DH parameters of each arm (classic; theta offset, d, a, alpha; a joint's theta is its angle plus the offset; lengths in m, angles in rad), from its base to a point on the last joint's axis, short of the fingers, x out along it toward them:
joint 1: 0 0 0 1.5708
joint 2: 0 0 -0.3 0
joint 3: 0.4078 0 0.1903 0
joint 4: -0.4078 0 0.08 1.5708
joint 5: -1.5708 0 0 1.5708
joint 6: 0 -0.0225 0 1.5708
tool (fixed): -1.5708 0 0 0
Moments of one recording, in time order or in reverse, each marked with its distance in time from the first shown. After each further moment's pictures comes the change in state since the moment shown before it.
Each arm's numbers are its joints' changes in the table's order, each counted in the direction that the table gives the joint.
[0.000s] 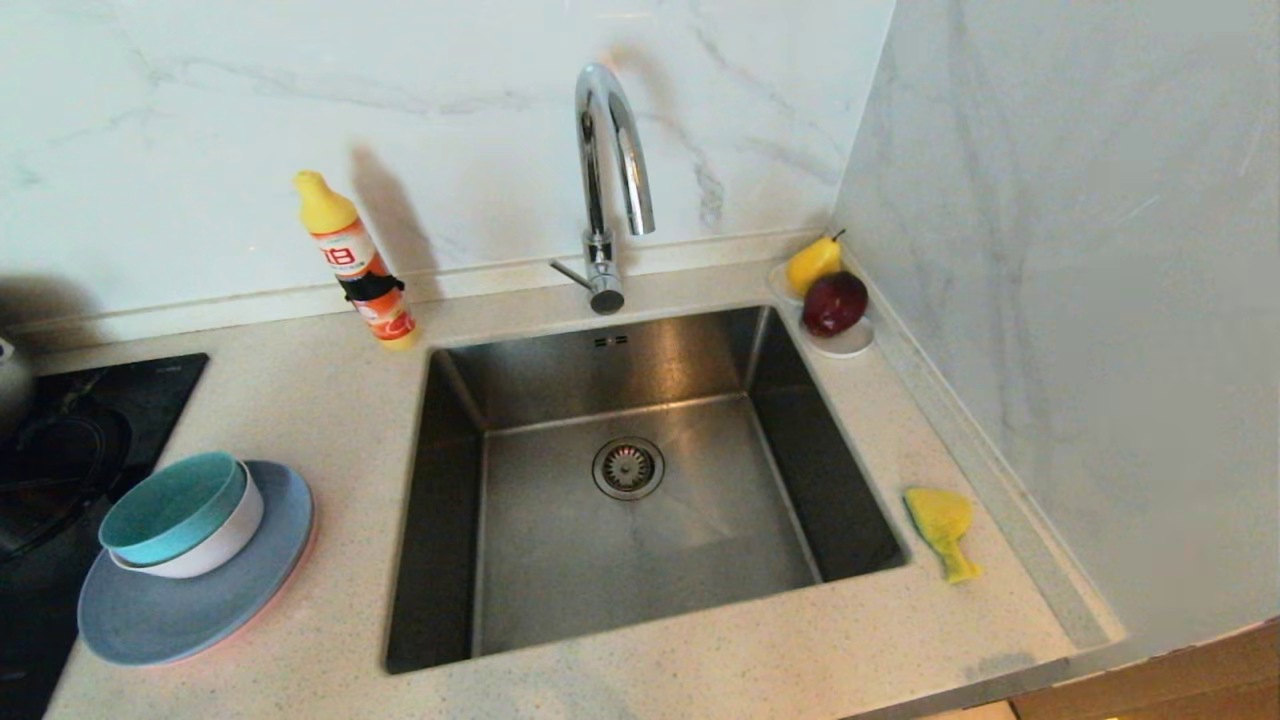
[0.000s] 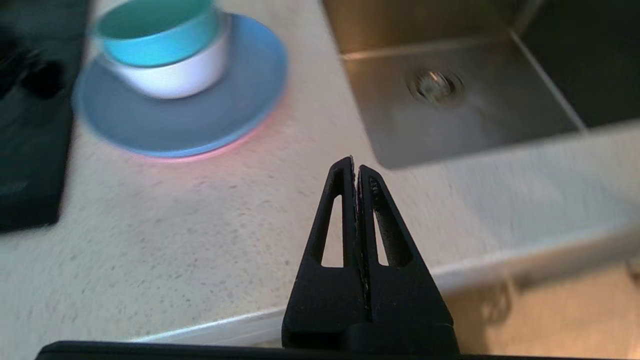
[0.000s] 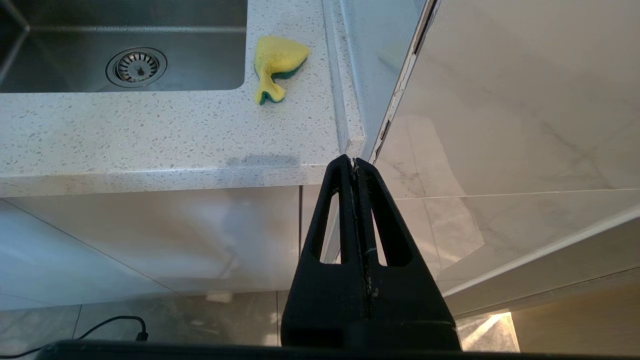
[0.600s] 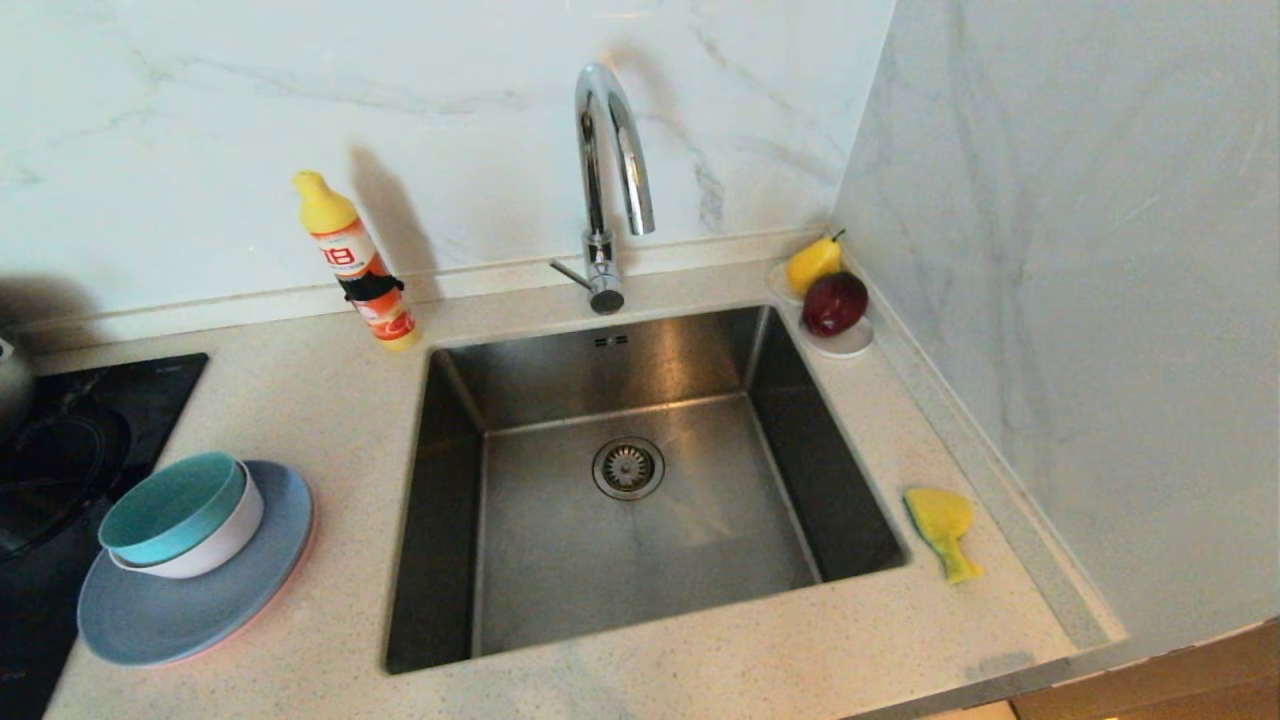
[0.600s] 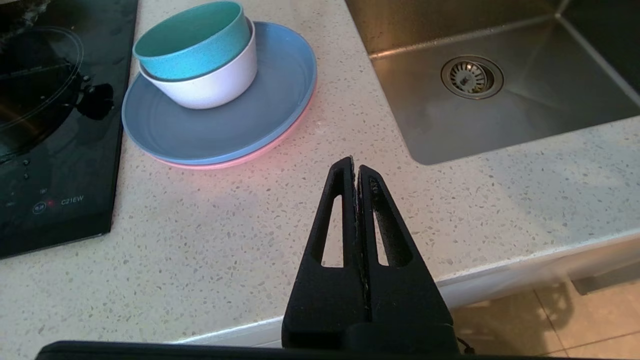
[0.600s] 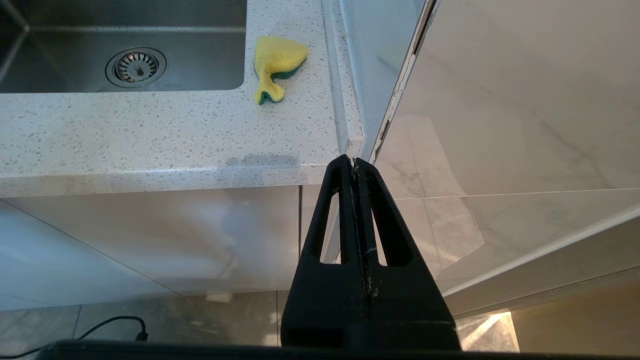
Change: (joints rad) left arm 0.000 0.023 -0.029 0.009 -0.060 -0.115; right arm -0.001 0.000 0.000 0.000 0.000 -0.001
